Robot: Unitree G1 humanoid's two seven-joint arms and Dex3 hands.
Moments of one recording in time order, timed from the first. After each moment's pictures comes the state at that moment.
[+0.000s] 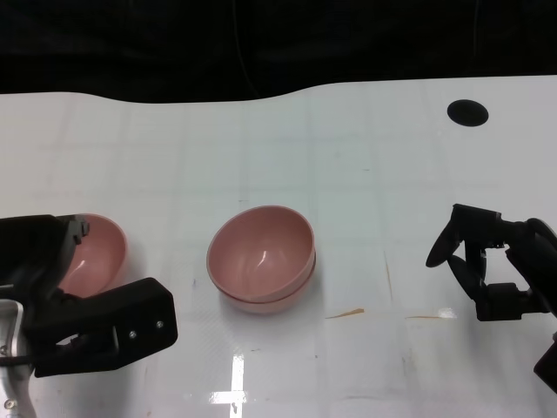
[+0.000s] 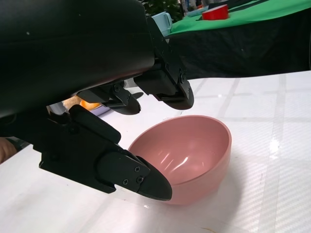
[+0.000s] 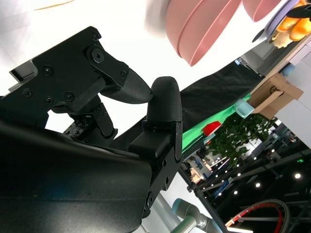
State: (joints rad) left arm -0.11 0.38 -0.11 -0.12 1.09 0.33 -0.26; right arm -0.38 -0.32 0.08 0.84 -0.30 -1.04 0.01
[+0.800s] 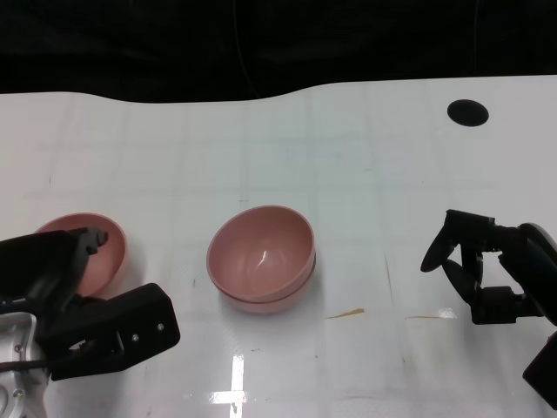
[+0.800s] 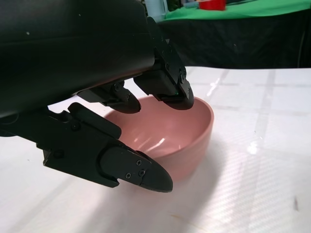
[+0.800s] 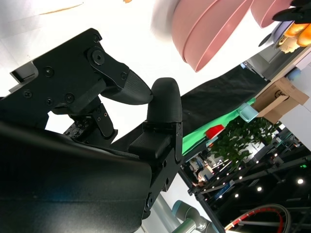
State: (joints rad) left arm -0.19 0.38 -0.18 0.16 0.88 0.22 0.00; right arm -0.39 -0.32 0.10 0.85 -0.38 -1.04 -0.06
